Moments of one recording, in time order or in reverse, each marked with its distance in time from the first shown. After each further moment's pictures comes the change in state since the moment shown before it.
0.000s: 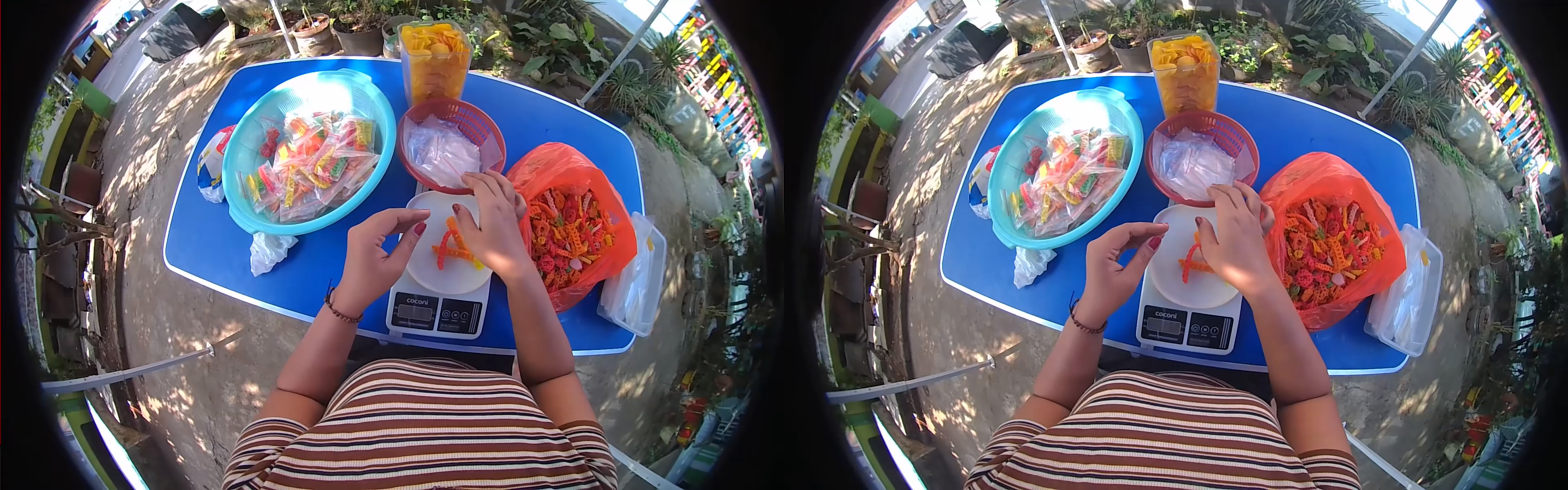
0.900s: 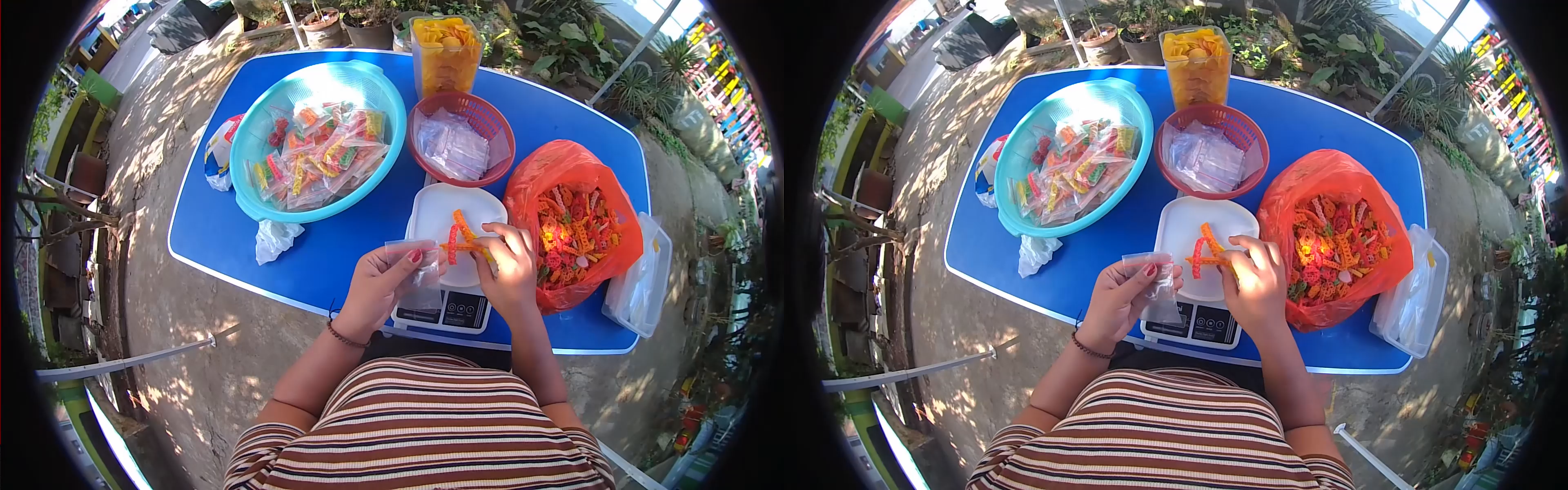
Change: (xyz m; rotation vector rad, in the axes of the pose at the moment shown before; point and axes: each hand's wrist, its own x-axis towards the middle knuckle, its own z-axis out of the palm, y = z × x) left_hand -0.053 0.006 0.001 -0.960 -0.019 -0.631; right_hand -0.070 0.003 -0.004 0.144 0.156 -0.120
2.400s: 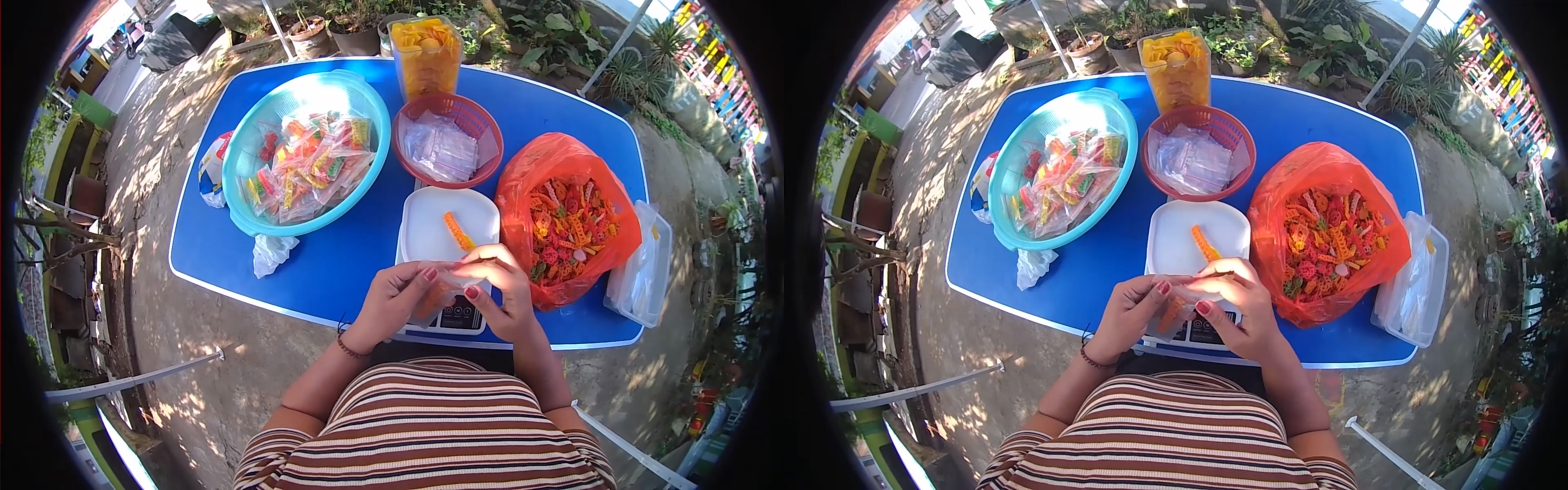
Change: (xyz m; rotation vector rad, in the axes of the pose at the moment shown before) left_hand -0.003 -0.006 0.013 0.434 -0.157 -0.020; right_hand -0.008 -0.026 -0.027 0.604 -0.125 0.104
